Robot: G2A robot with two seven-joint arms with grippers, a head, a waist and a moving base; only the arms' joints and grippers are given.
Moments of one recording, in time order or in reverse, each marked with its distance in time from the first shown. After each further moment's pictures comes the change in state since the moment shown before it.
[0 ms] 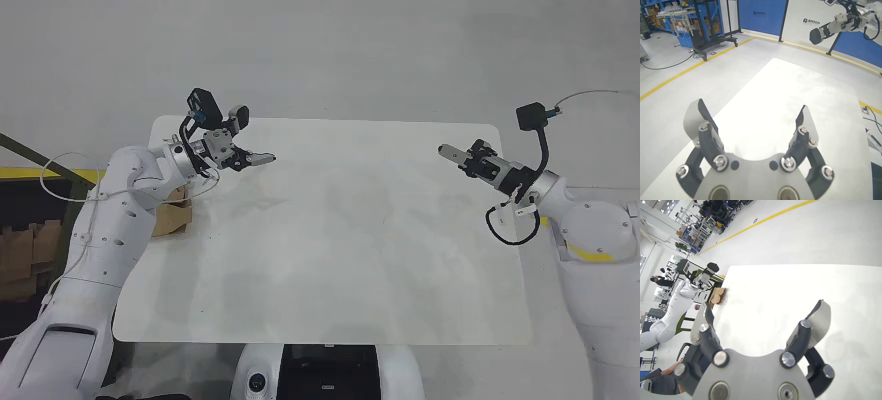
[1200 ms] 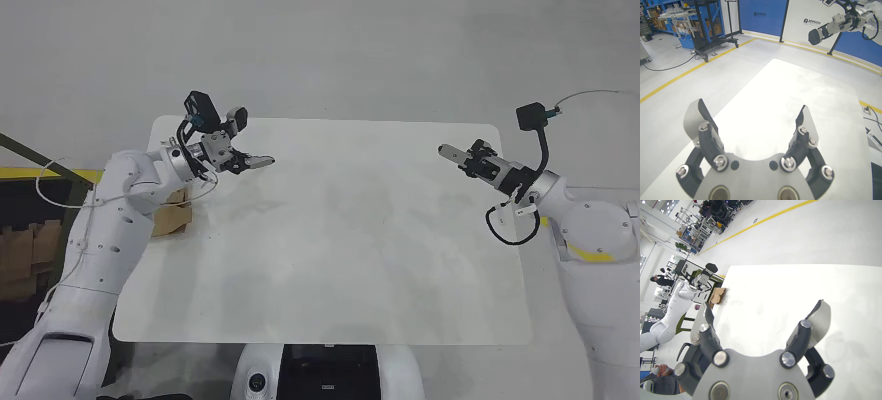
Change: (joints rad) left arm 0.068 0.016 -0.059 -0.082 -0.034 0.004 -0.034; right arm 0.000 0.000 0.000 0.000 0.000 0.000 0.000
